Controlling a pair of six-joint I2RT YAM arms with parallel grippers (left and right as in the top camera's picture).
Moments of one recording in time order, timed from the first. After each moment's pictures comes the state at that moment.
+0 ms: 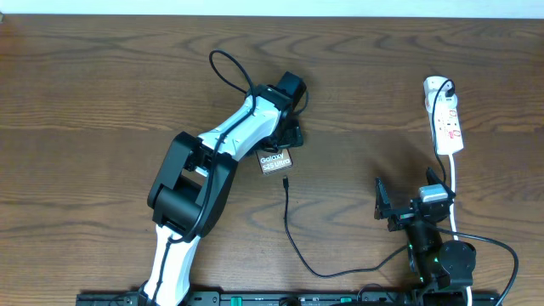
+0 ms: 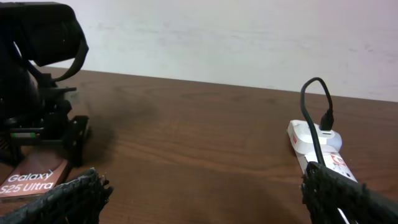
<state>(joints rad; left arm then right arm) -0.54 2.18 1.60 -0.90 -0.01 -0.74 0.05 0.01 0.01 -0.06 -0.14 -0.04</state>
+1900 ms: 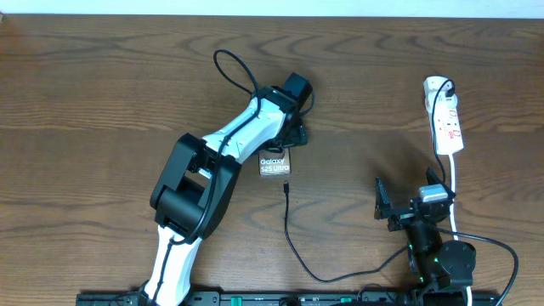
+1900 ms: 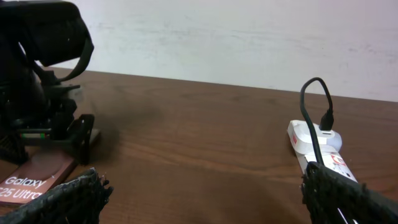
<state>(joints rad) -0.57 2.18 1.61 -0.87 -0.07 -0.77 0.05 0.01 0.01 -0.06 -0.14 -0.04</state>
